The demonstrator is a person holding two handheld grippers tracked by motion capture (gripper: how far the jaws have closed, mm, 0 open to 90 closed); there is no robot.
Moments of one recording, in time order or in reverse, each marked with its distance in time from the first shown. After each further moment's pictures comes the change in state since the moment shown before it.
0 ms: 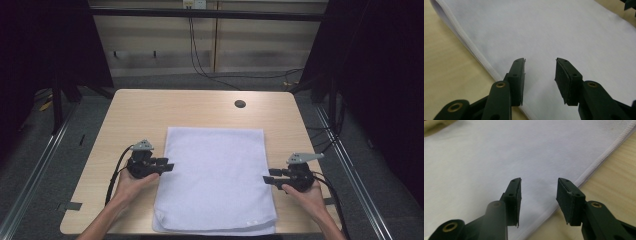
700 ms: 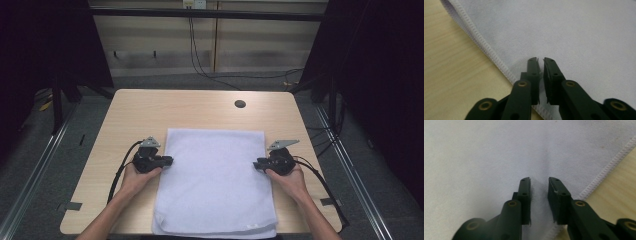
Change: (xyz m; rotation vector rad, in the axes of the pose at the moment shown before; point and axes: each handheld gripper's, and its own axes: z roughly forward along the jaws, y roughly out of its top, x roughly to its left) left arm 0.014 -0.001 0.022 0.070 0.059 0.057; right arm -0.017 0.026 0.053 0.081 -0.101 -0.043
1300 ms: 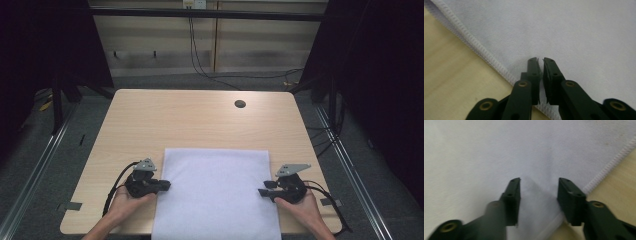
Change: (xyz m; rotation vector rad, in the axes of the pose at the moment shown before) left arm -0.049 -0.036 -0.038 0.097 -0.133 0.035; right arm 0.050 -0.048 -0.048 0.022 0.066 -0.021
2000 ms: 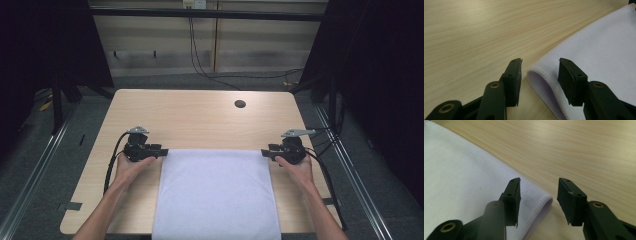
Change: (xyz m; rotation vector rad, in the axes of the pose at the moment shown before) left arm 0.093 0.051 0.009 -0.150 0.128 -0.168; right arm -0.095 0.060 0.026 -0.150 -0.101 0.125
